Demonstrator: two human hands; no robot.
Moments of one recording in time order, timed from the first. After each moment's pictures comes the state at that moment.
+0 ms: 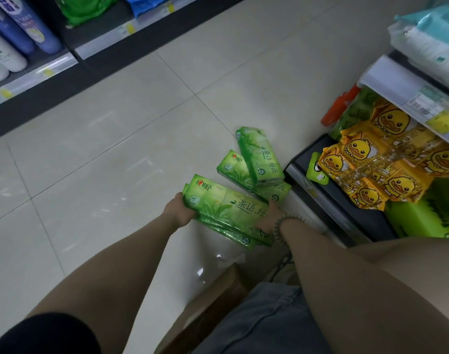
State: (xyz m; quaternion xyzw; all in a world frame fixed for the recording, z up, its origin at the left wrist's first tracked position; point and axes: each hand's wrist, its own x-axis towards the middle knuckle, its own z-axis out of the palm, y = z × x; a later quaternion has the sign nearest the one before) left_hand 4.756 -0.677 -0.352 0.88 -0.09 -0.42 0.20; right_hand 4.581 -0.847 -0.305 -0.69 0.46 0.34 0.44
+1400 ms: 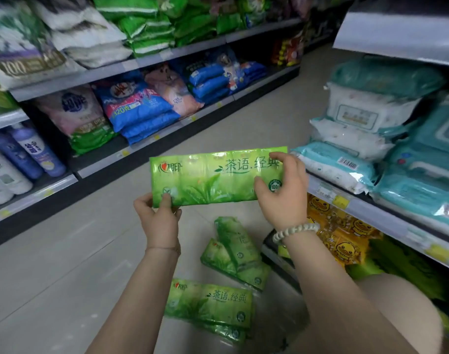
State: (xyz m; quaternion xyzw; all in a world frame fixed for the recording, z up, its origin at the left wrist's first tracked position) left_hand 4.743 -0.773 -0.124 0.62 -0.02 -0.11 0.78; right_hand 4.592 -0.893 -0.073 -0.75 0.38 -0.44 0.31
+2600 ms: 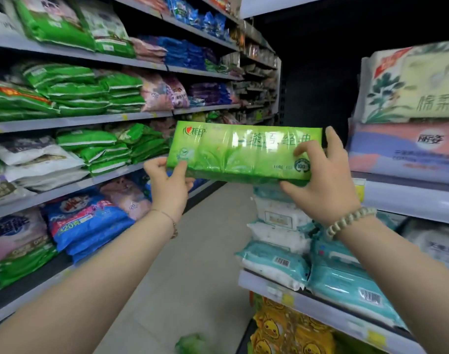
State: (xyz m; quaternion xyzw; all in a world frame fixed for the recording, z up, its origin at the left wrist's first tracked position) left_hand 4.716 -0.933 0.119 0.50 -0.32 -0.13 0.79; right_hand 4.477 -0.991 0.135 -0.79 0.39 -0.47 -0.04
